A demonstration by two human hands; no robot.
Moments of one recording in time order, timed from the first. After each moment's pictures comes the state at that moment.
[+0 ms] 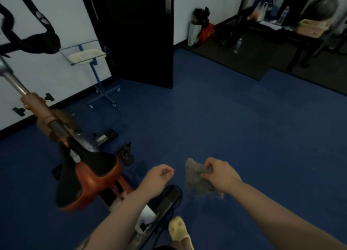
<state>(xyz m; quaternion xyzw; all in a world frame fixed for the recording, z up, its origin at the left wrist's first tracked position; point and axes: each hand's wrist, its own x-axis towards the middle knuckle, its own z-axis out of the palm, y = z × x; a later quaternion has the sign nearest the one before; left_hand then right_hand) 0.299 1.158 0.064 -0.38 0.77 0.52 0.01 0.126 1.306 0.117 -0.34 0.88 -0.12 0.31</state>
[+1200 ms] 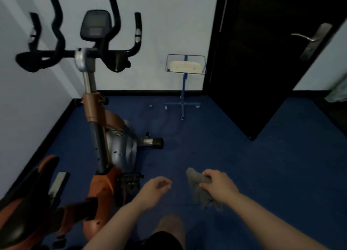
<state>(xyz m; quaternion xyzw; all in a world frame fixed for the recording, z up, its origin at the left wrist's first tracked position) 0.070 0.948 0.080 -0.64 0.54 0.50 -0.21 -0.164 0.909 0.117 -0.67 0.64 -0.01 0.37</state>
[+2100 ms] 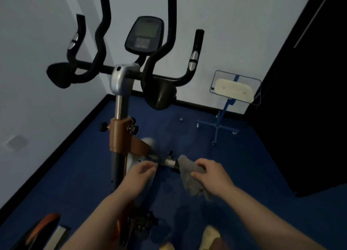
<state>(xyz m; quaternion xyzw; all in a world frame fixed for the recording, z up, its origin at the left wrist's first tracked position) 0.245 0.730 0.113 -0.74 0.40 0.41 -0.34 0.017 0.631 0.140 -0.76 0.51 -0.05 0.40</state>
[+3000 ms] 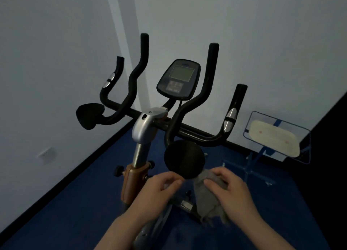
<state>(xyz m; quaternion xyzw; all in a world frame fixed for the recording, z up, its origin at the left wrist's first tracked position) 0.285 0.610 0.206 -0.71 0.44 0.37 -0.42 0.104 0.495 0.213 -0.71 0.41 -0.24 0.52</state>
